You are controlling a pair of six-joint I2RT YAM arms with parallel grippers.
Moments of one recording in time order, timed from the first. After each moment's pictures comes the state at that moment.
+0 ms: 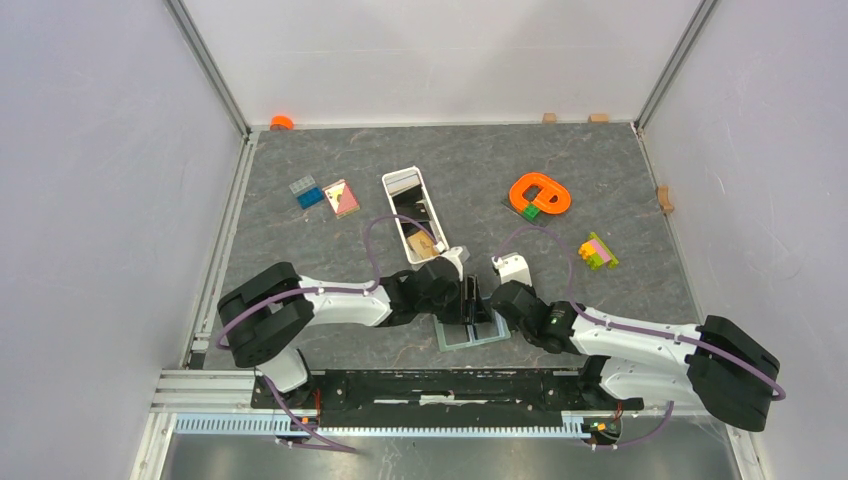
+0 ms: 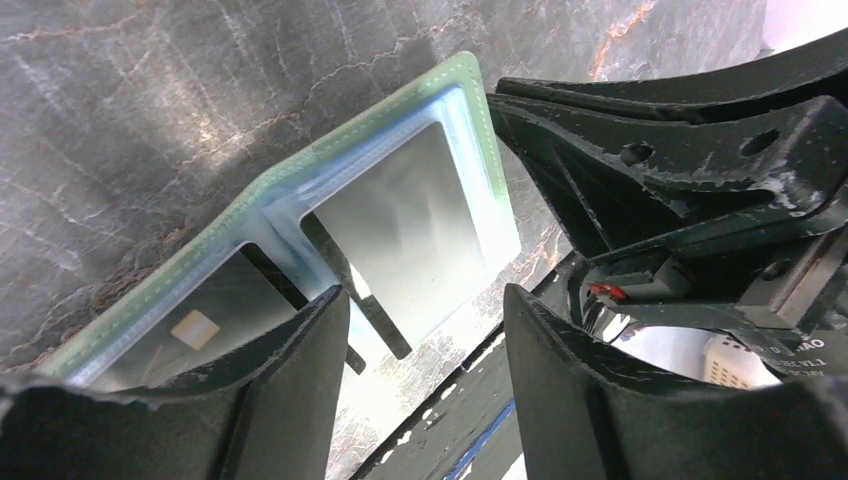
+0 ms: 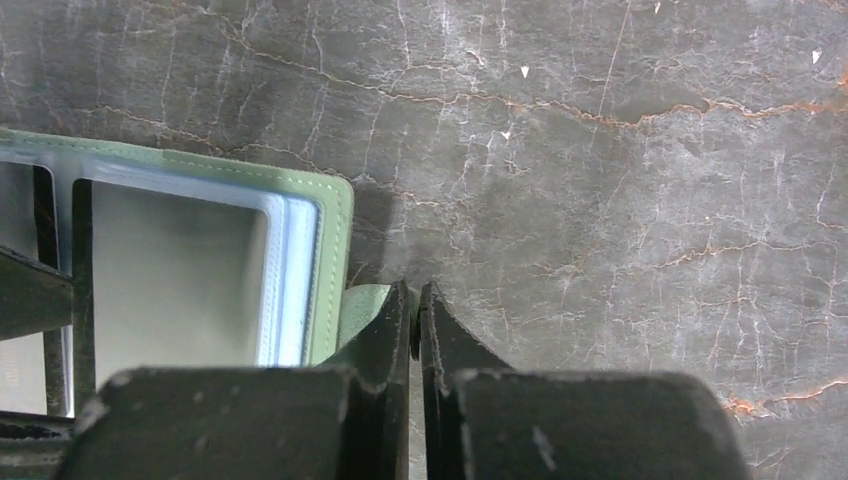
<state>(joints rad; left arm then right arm) -1.07 1.63 0.76 0.18 0.13 -0.93 1.00 1.11 0.39 -0.27 0.55 0.46</state>
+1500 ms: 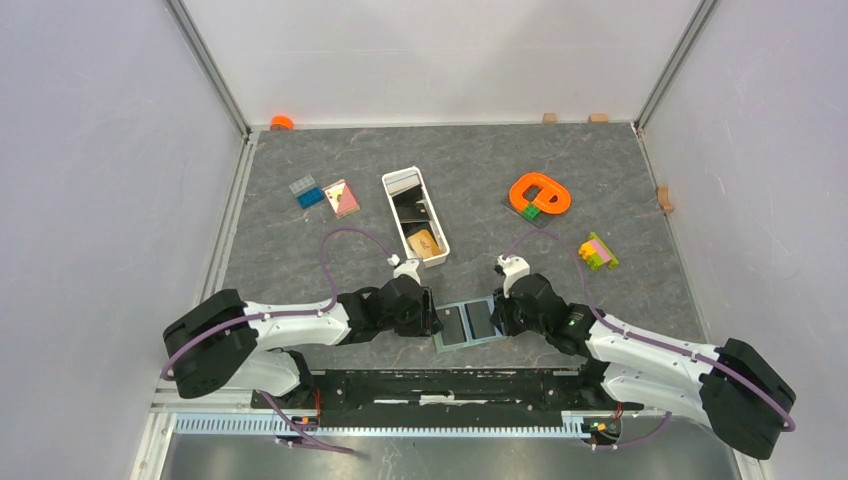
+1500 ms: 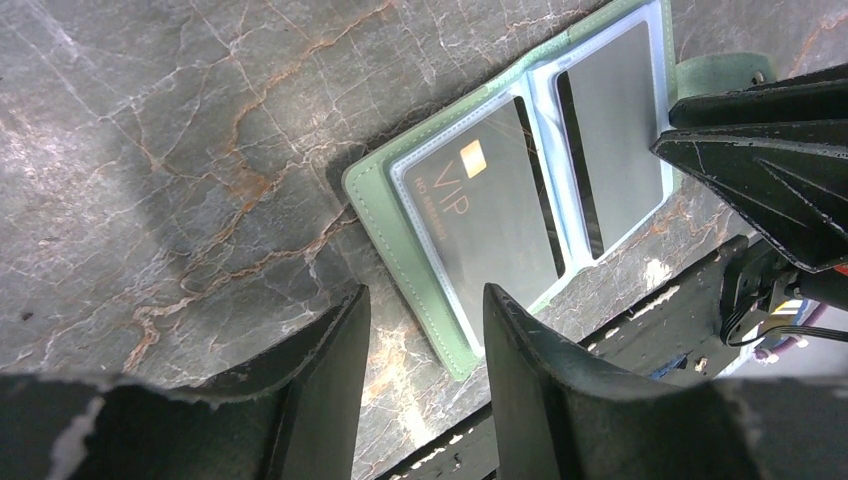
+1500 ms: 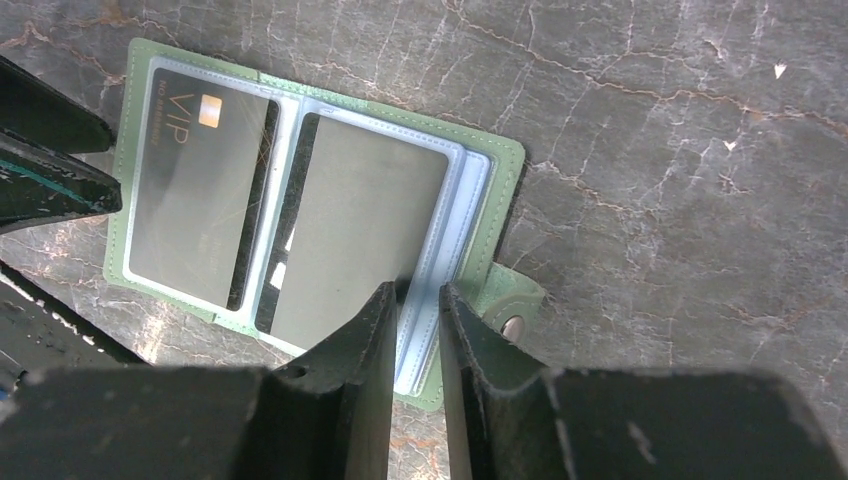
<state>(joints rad) -1.04 1.33 0.50 0.00 -0.07 -0.92 0.86 0.98 0.30 -0.12 0.08 0.42</state>
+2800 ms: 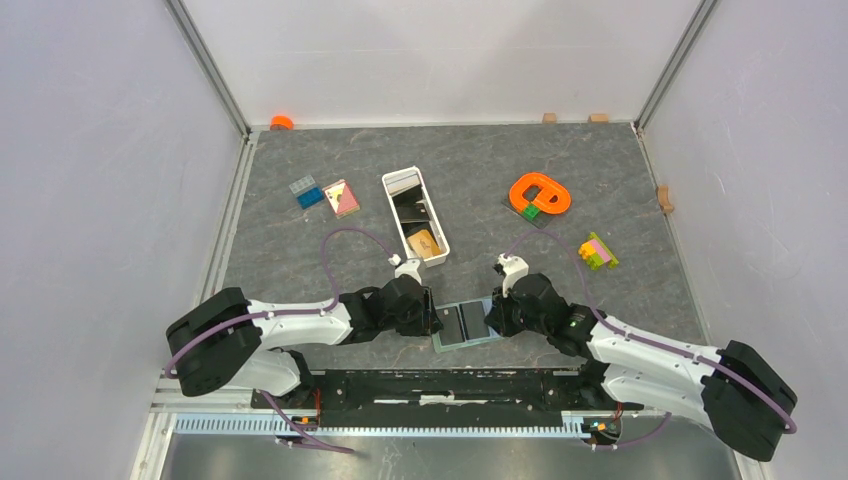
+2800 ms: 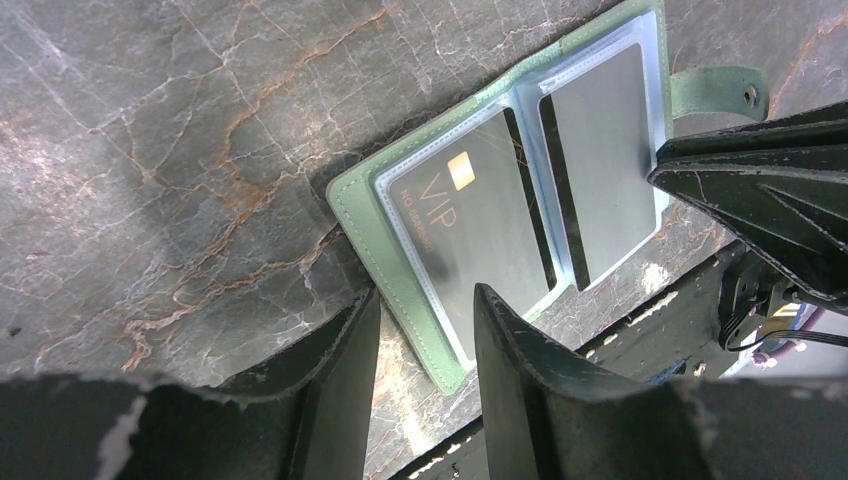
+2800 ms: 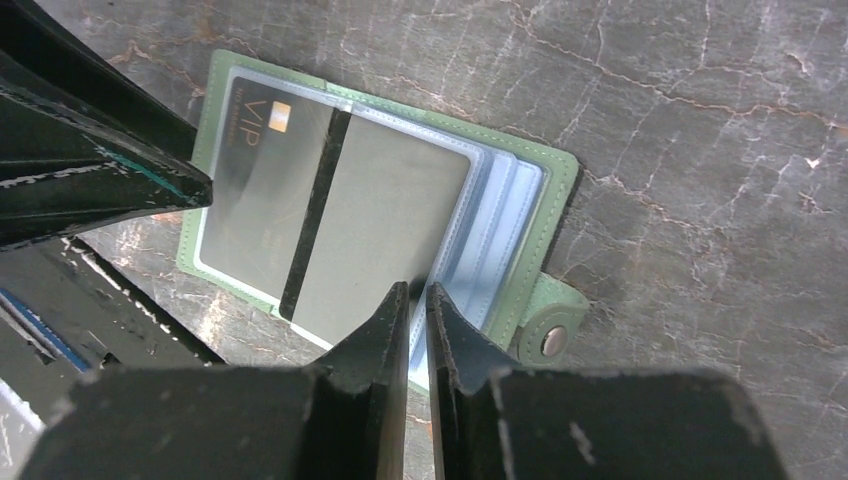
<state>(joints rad) -1.04 1.35 0.50 0.02 -0.07 -0.92 0.86 0.97 0.29 -0.06 -0.01 0.47</state>
